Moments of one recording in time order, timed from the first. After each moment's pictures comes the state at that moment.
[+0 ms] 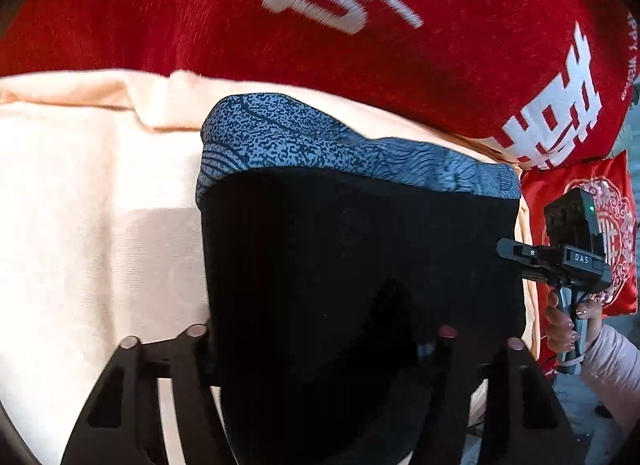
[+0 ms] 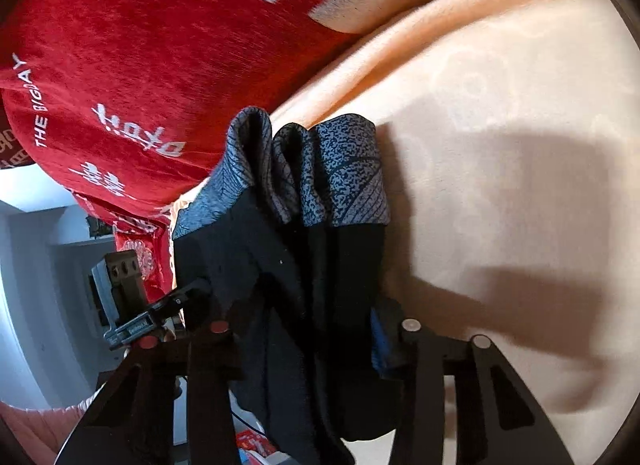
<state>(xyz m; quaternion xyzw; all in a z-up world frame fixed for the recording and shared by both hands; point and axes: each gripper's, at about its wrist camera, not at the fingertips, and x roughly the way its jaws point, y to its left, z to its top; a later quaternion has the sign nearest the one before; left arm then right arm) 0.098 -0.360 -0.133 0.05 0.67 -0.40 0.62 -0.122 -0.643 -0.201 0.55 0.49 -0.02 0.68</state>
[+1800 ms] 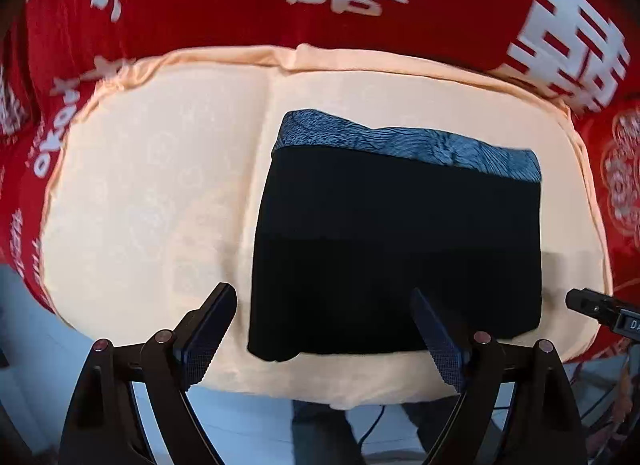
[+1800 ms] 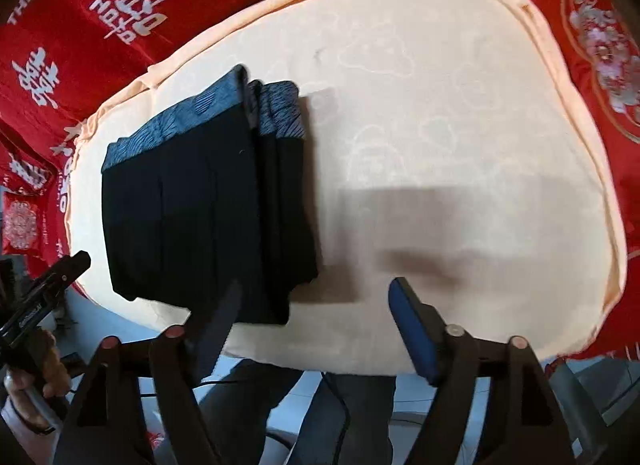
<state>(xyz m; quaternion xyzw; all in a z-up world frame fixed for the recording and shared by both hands) -0.045 -0.282 -0.023 0.21 0.63 -0.24 0.71 -0.238 -0.495 -0.109 0.38 0.62 -0.18 0.66</state>
